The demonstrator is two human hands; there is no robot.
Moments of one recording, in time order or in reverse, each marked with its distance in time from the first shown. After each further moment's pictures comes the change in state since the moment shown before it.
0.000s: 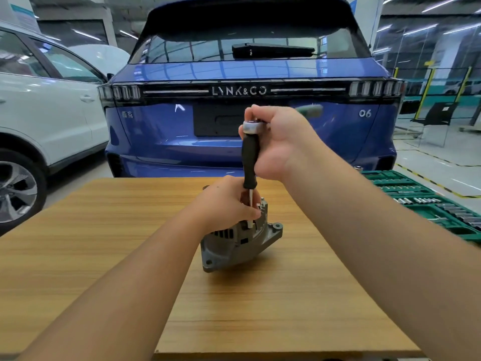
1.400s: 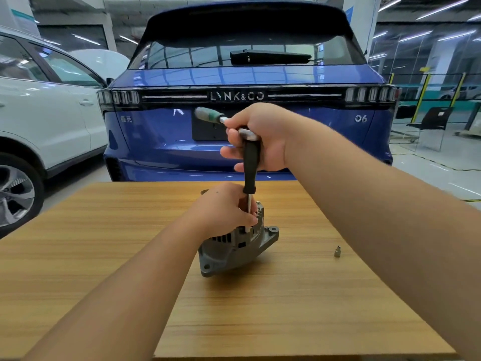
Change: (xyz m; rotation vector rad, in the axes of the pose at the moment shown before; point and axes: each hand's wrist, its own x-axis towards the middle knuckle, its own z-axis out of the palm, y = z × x) left_hand -0.002 0.002 0.002 0.034 0.012 -0.020; right_hand 0.006 -0.025 0.009 -0.694 -0.122 0.065
